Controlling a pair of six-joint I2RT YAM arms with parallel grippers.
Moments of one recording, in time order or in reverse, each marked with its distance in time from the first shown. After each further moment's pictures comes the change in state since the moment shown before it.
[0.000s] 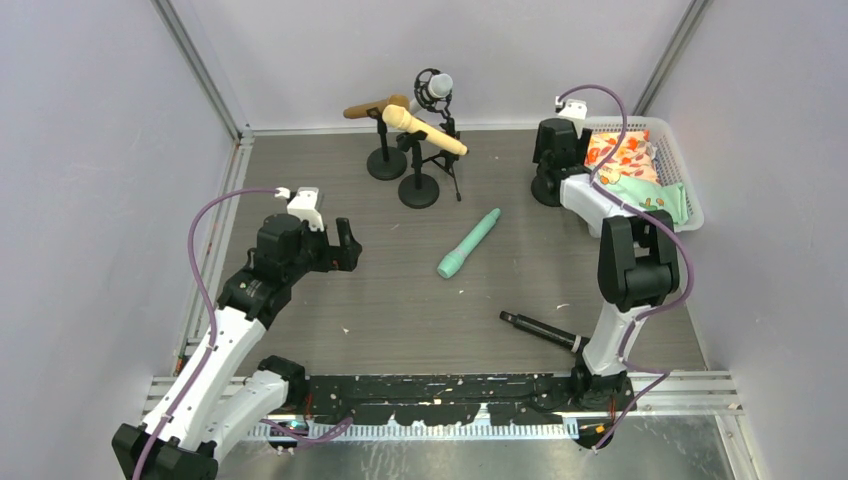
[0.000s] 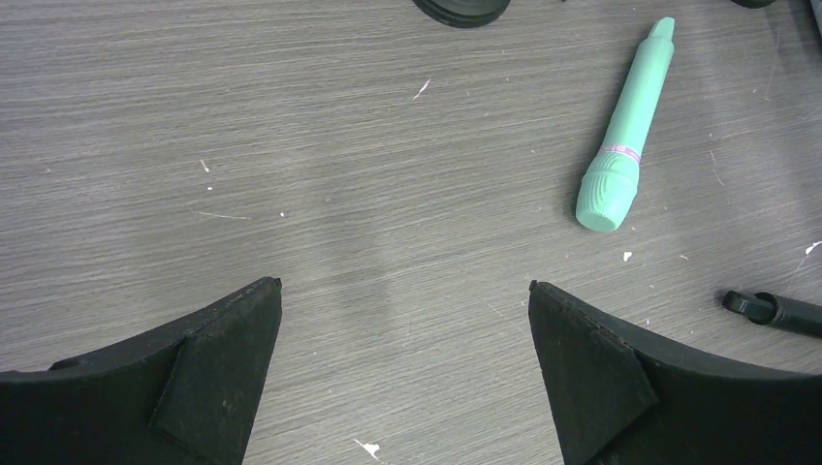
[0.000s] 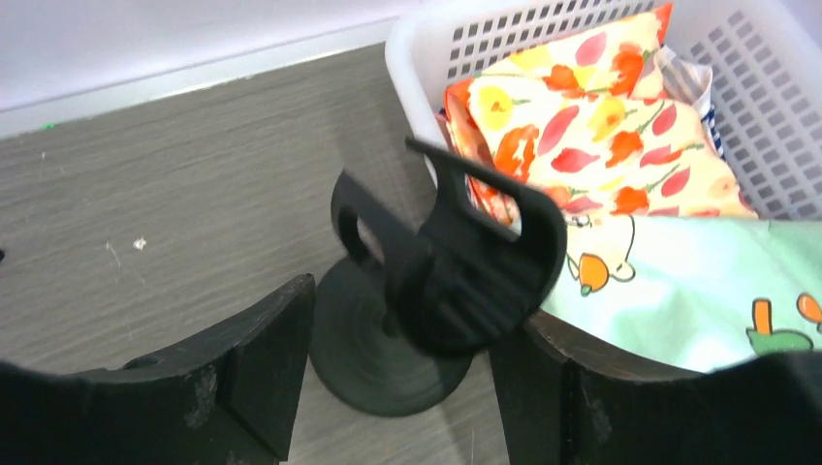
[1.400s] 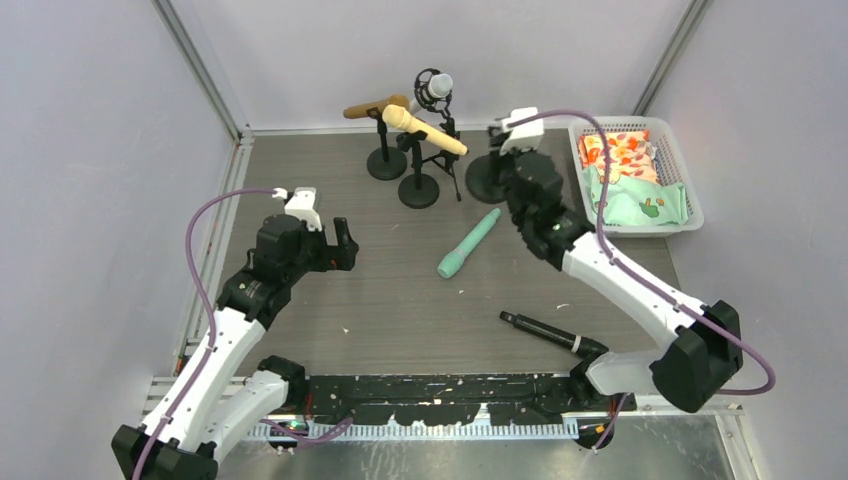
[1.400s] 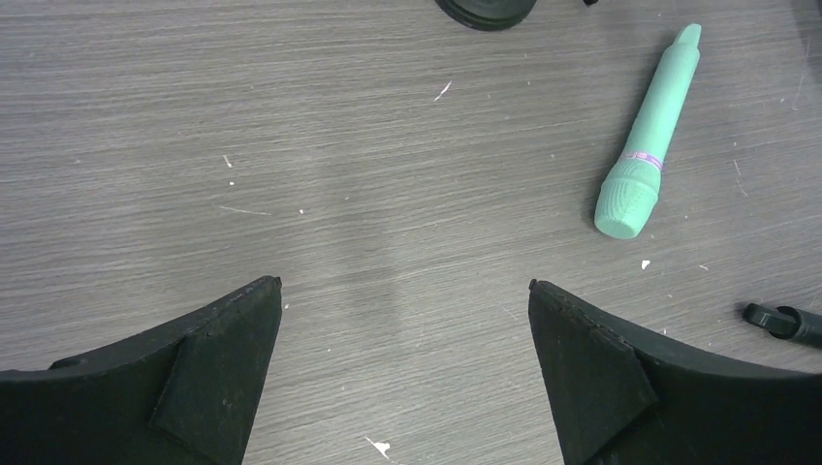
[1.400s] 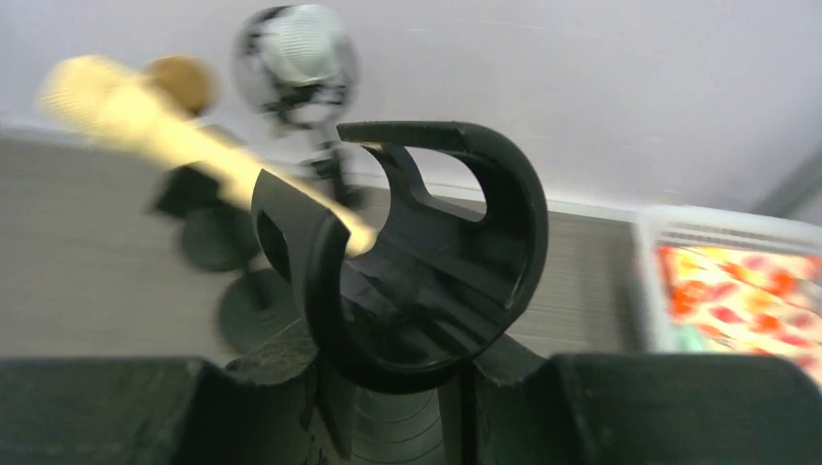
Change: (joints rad) left arm 0.000 0.001 0.000 -0.008 -0.045 0.001; right arm 0.385 -0.522 -0.195 0.084 -0.066 -0.165
